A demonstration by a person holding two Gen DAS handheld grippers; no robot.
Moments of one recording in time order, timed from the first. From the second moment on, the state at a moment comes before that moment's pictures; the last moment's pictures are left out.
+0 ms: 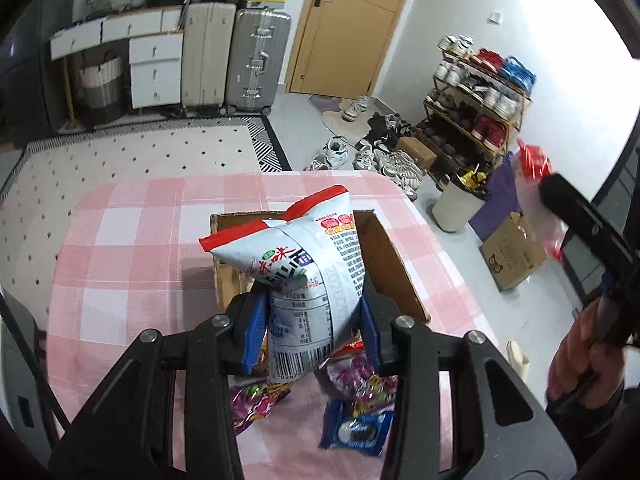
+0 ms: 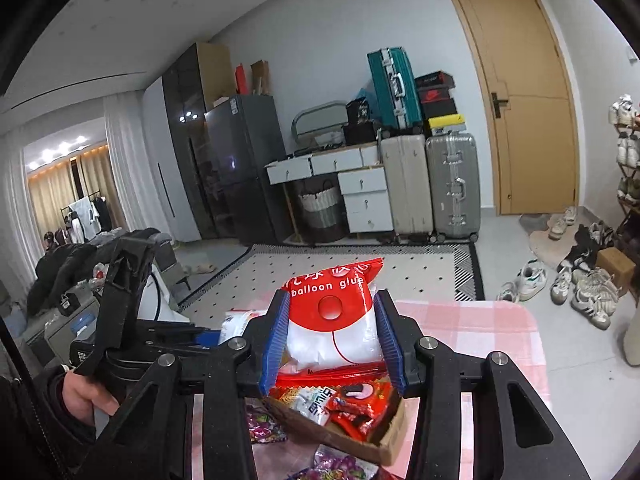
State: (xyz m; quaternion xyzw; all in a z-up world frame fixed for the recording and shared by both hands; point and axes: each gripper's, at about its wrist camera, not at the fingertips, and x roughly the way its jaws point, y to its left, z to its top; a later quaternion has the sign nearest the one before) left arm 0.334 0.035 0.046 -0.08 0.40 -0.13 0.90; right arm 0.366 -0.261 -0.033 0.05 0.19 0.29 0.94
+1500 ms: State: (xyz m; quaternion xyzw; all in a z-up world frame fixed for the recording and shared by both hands) left arm 0.365 0.052 -0.029 -0.12 0.43 -0.07 0.89; right arm 0.397 -0.273 -0.127 0.11 0.22 0.26 0.93
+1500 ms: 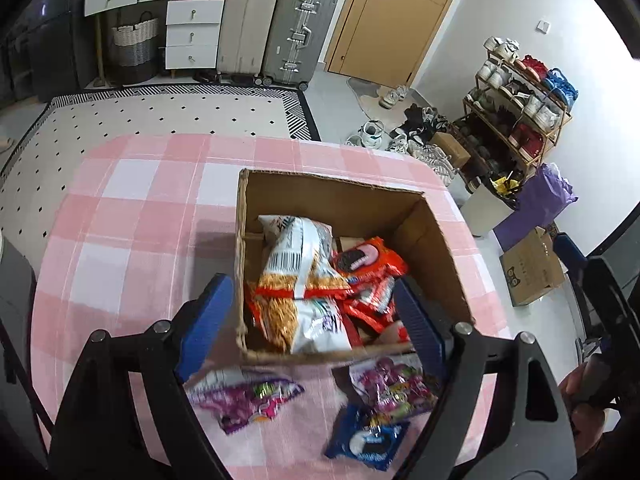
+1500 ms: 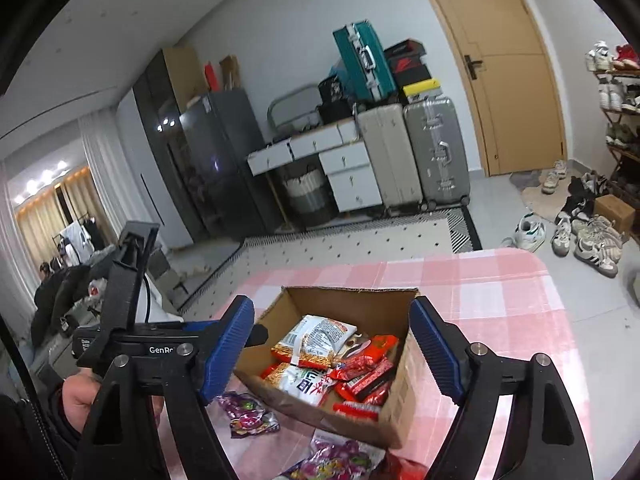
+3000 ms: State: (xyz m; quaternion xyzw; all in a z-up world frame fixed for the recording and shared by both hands) left arm 0.088 0.014 0.040 -0.05 0.34 -0.08 0.94; right arm 0.137 -0.288 -0.105 0.07 0.19 0.23 0.95
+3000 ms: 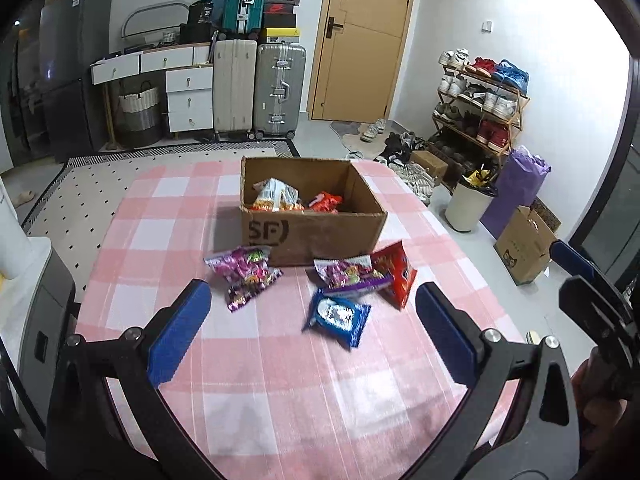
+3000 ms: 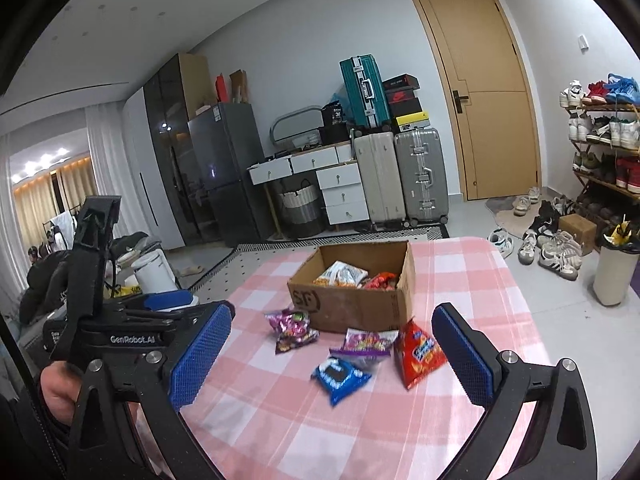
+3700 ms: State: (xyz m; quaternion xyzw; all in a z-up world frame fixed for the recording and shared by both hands) left arm 0.172 -0.021 -0.092 -0.02 0.44 -0.12 0.89; right arm 0.165 -0.302 -0.180 0.07 0.25 0.23 0.94
